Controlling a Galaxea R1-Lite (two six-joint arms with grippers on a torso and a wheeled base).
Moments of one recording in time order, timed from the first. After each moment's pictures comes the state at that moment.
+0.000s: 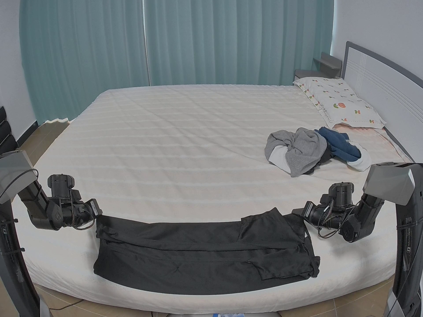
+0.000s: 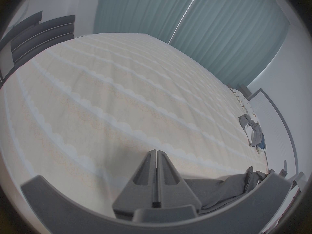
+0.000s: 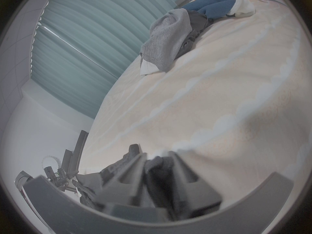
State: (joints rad) left arm 0.19 2.22 -0.77 -0.71 -0.26 -0.37; right arm 0.11 2.45 -0.81 -1.08 0.32 0.66
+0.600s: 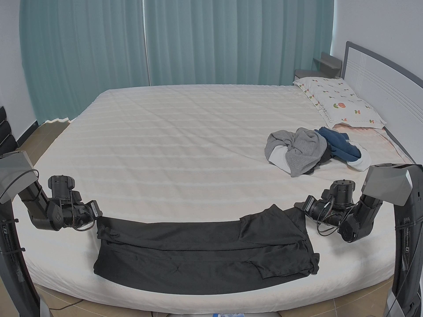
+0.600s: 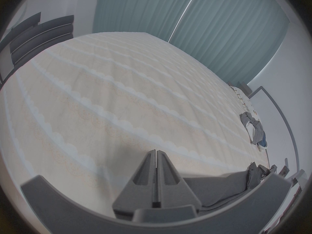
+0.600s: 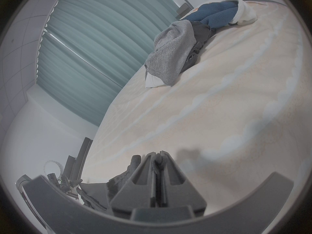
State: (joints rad) left arm 0.20 2.23 -0.77 -0.70 -0.26 -0.35; right arm 0.10 2.47 -0.83 -1.19 0.30 0.70
